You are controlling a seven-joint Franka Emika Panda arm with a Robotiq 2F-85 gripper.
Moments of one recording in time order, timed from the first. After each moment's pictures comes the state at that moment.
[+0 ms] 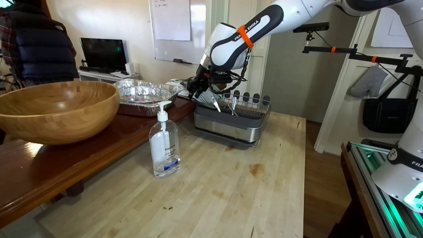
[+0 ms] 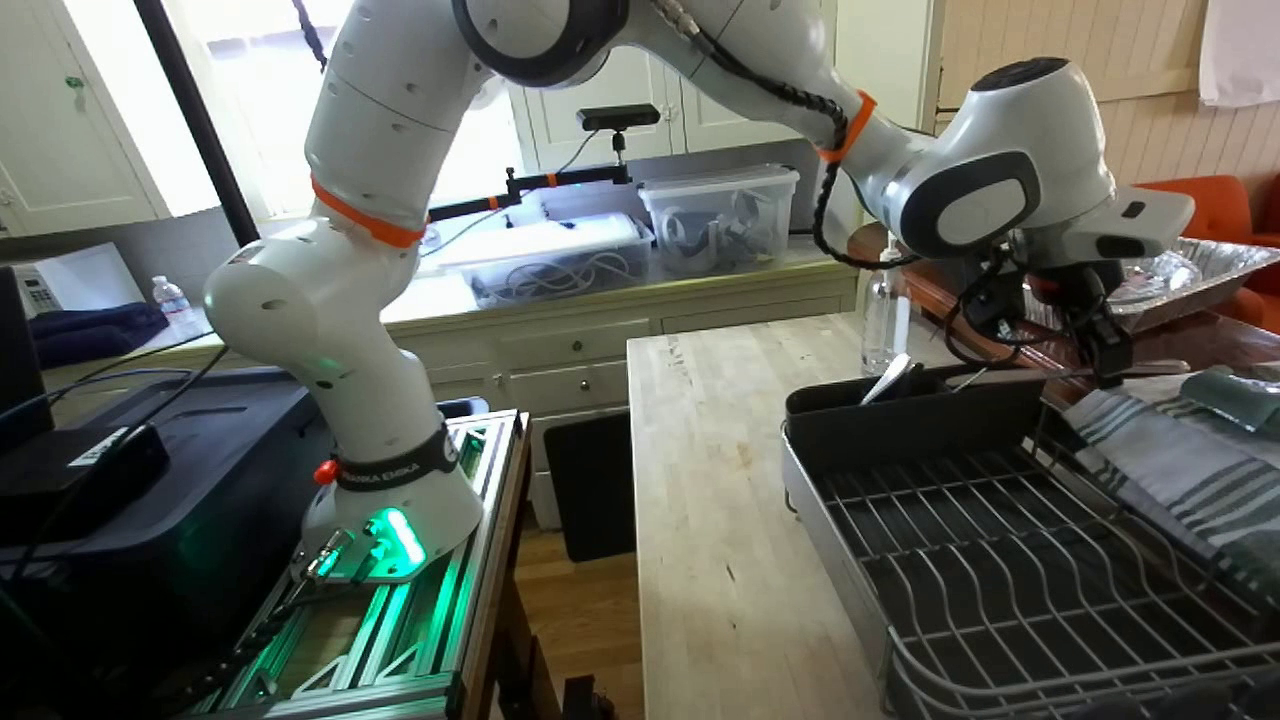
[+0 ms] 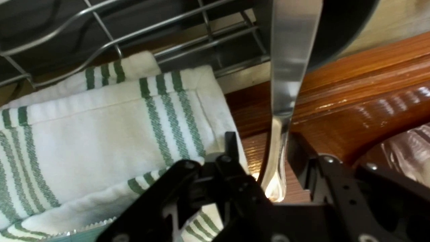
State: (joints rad) arm -0.11 0.65 0.01 -1.62 0.08 2.75 0.15
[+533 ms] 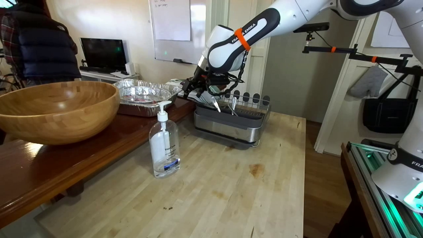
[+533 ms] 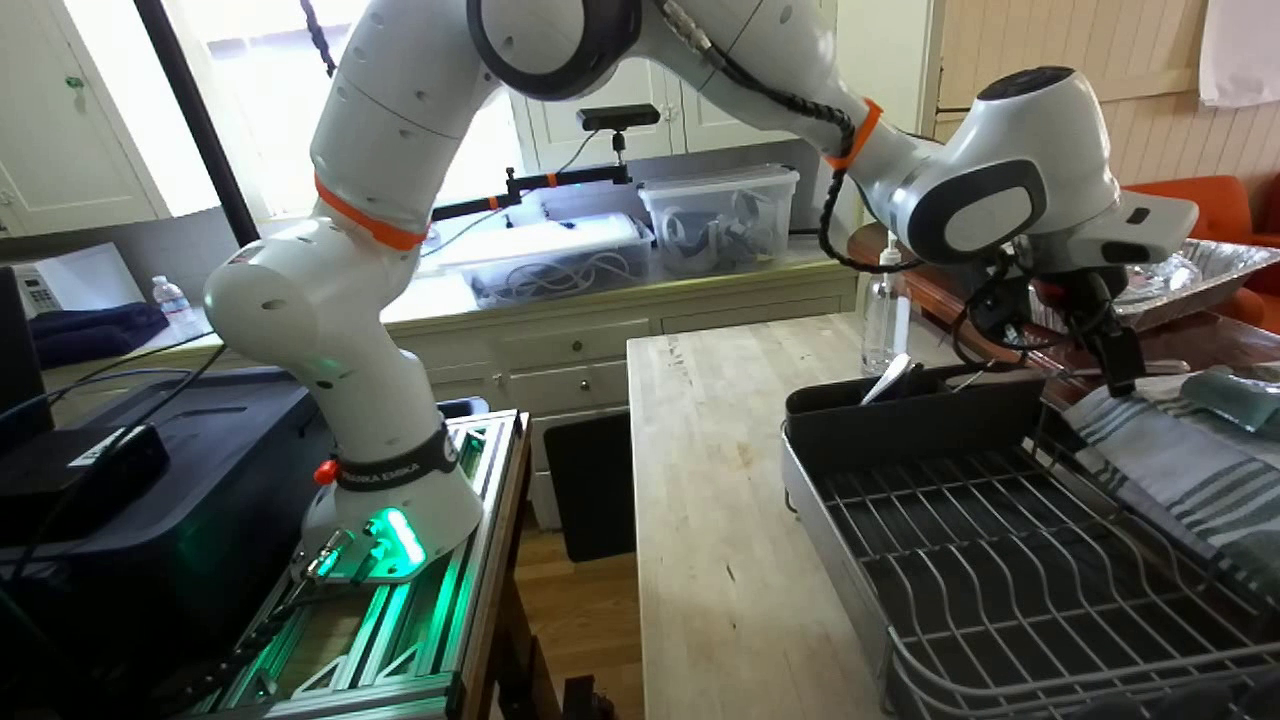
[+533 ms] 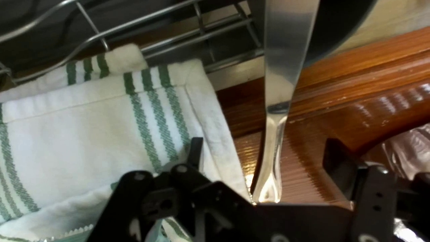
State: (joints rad) arm -0.11 0.69 0.02 -1.57 0.08 2.75 0.15
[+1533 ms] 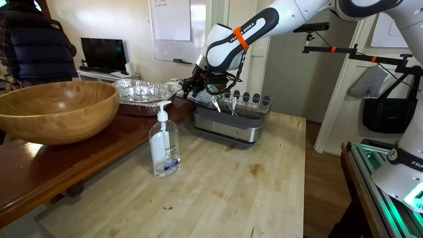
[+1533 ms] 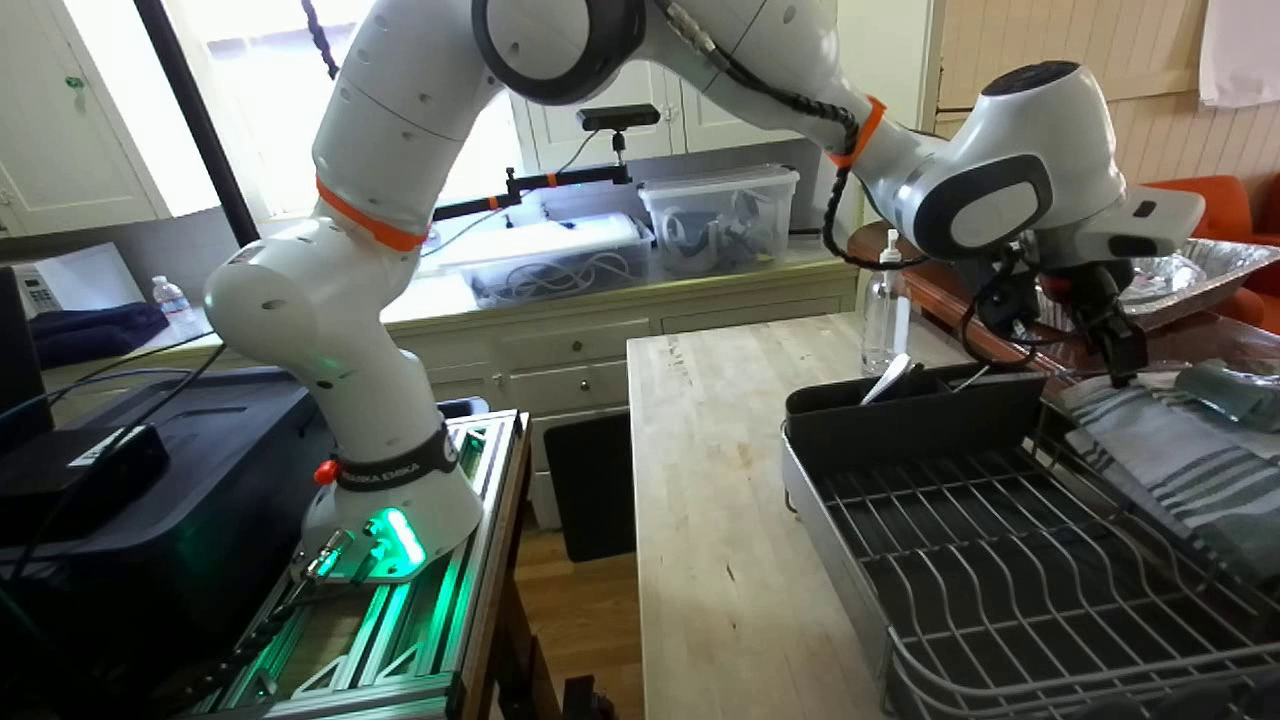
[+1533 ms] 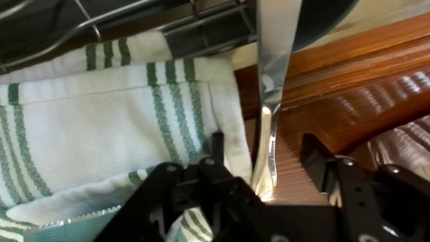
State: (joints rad) arm -0.11 0.70 0.02 -1.54 0.08 2.74 0.14
